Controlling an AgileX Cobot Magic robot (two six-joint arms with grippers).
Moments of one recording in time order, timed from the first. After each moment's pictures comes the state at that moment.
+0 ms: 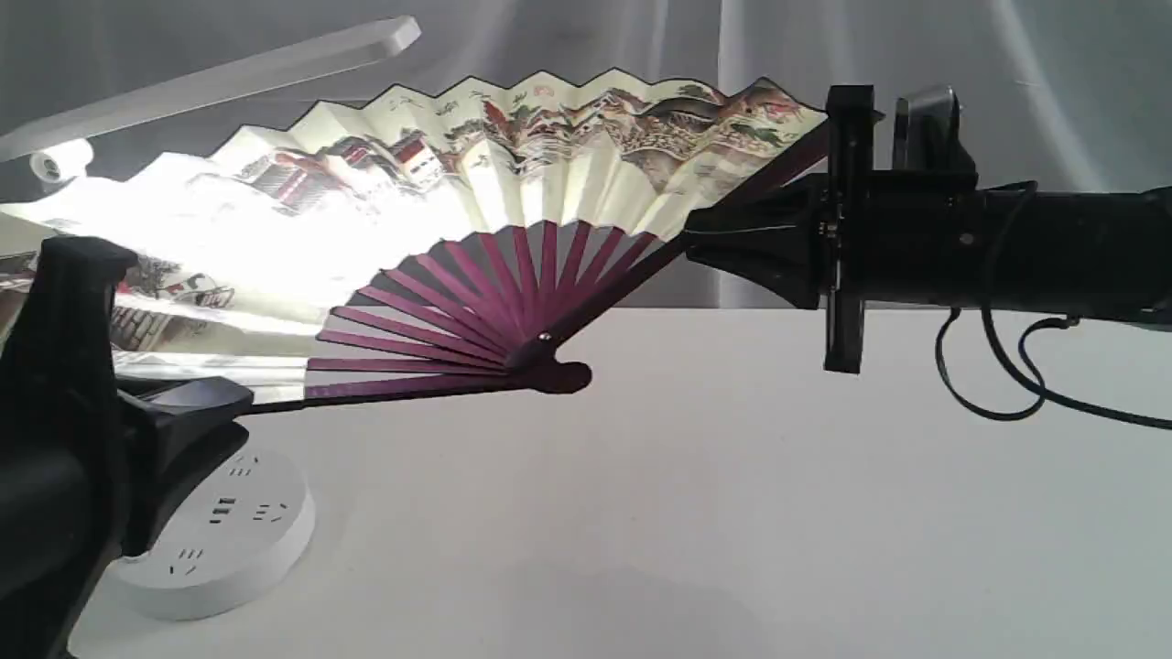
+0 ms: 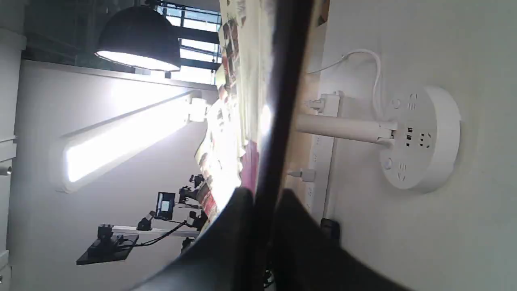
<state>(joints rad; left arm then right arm) -0.65 1.05 -0.61 -1.75 -0.29 0.22 0.03 1.88 -1.26 1.69 1.17 -0.71</state>
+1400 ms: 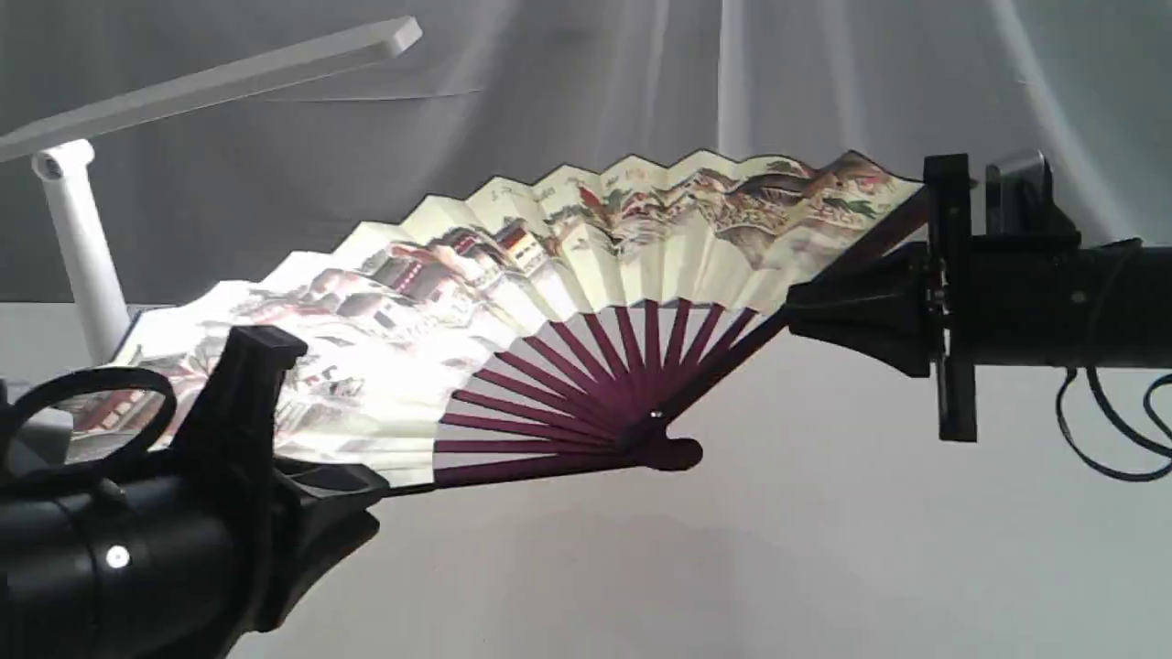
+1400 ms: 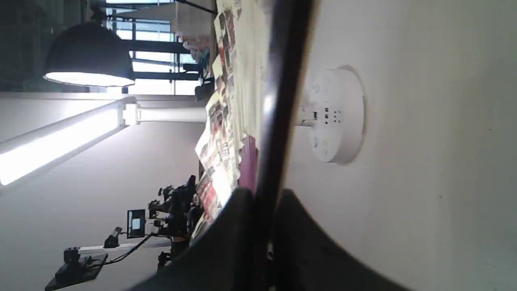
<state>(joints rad) -0.65 1.25 -0.62 -1.77 -0.06 0.23 -0.14 1.86 -1.15 1.54 1.23 -0.68</state>
